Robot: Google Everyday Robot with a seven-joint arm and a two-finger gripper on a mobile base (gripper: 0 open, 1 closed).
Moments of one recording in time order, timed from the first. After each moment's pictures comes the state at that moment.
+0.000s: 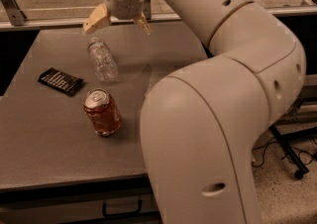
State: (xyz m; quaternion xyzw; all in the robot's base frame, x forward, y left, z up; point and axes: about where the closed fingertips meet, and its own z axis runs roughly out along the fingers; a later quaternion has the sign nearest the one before) arm 0.715 0.103 0.907 -0.19 0.96 0.12 0.15
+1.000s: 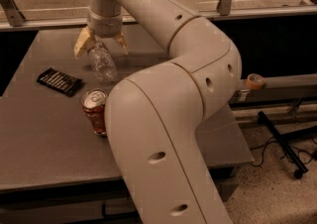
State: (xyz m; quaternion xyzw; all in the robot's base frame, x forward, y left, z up) arm 0.715 0.168 0.840 -0.24 0.96 0.12 0.07
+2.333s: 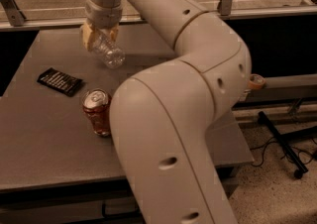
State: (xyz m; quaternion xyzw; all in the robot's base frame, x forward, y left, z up) arm 0.717 0.168 0.874 -0.29 0.94 0.13 0.11
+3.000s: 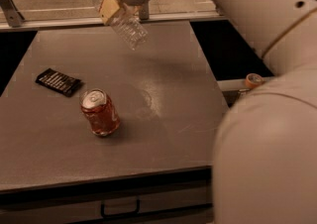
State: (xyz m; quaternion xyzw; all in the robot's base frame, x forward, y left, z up) arm 0.694 0.111 0.969 -0.36 0.87 0.20 0.28
